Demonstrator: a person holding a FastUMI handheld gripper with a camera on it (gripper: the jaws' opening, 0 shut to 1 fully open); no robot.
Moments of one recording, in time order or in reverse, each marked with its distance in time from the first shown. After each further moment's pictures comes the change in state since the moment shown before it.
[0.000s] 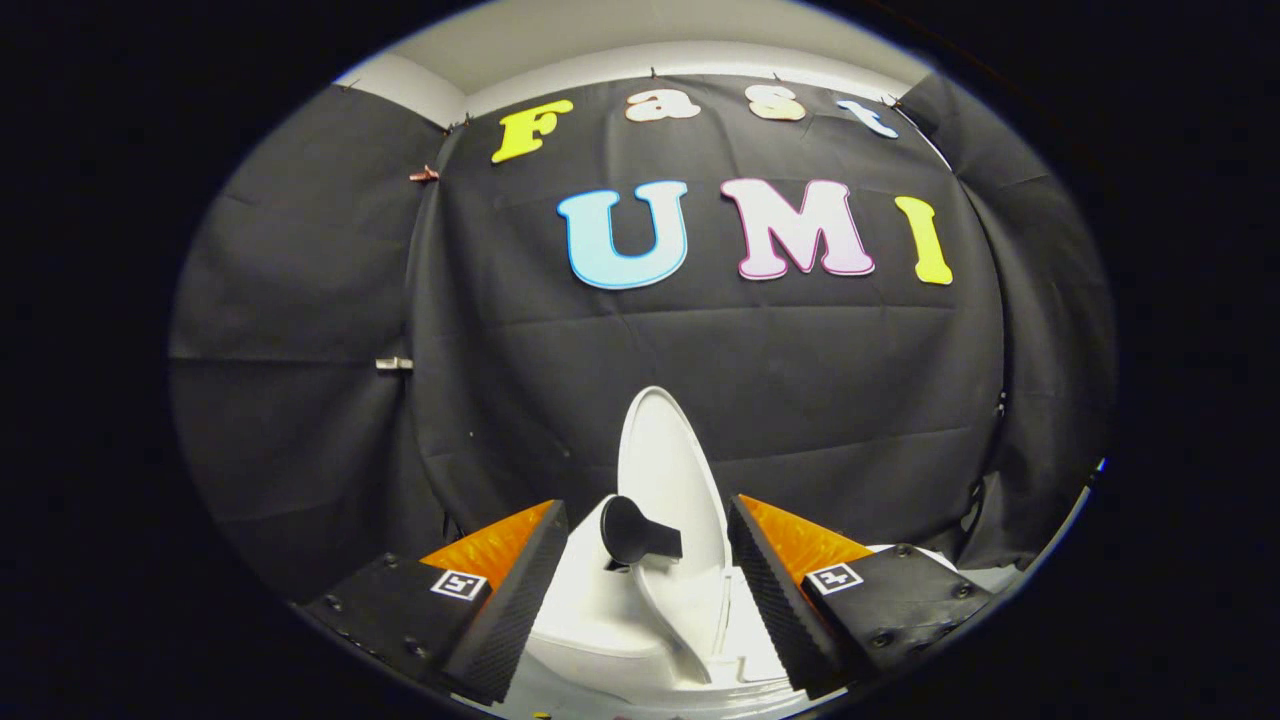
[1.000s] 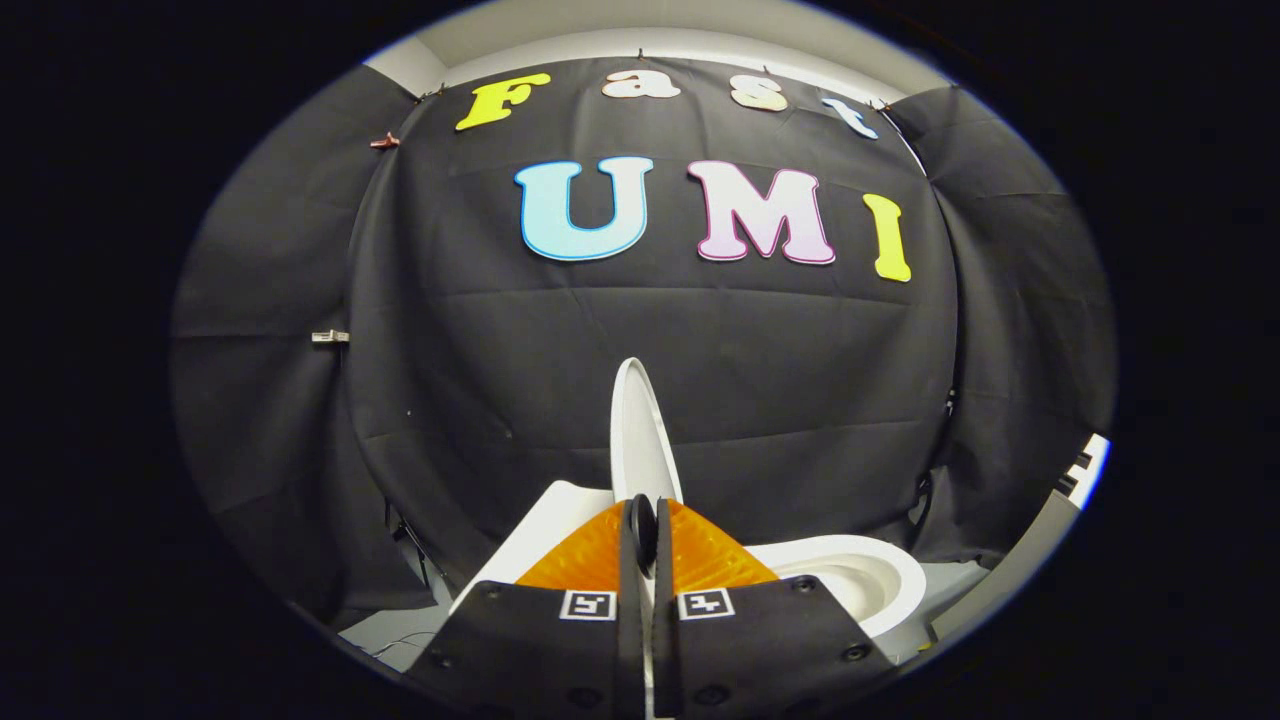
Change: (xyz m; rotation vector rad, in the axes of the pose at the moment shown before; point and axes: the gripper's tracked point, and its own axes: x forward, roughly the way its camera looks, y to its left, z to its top) arm 0.030 -0.017 -0.018 -0.045 0.073 -0.206
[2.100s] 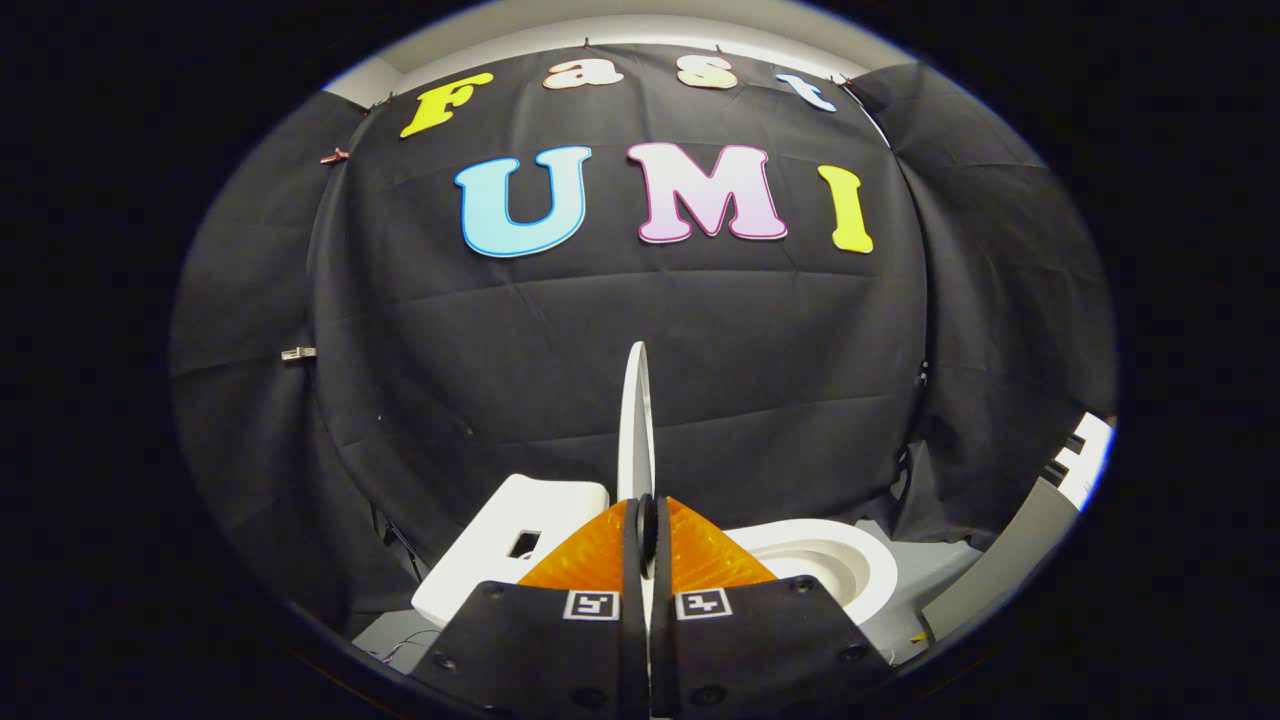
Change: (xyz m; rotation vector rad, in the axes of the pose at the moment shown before) arm -0.003 -0.070 0.011 0.046 0.066 -0.063
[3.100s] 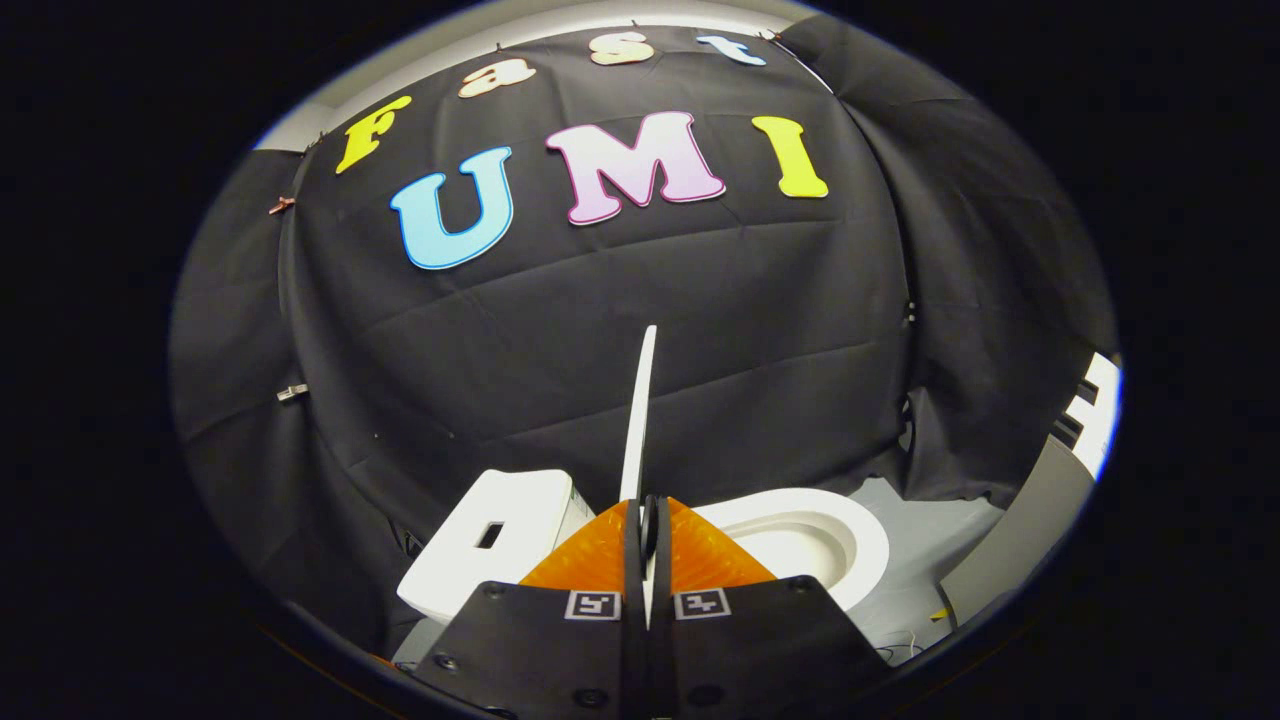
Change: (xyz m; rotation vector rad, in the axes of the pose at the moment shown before) arm 0.002 -0.100 -0.001 0.154 0.100 0.018
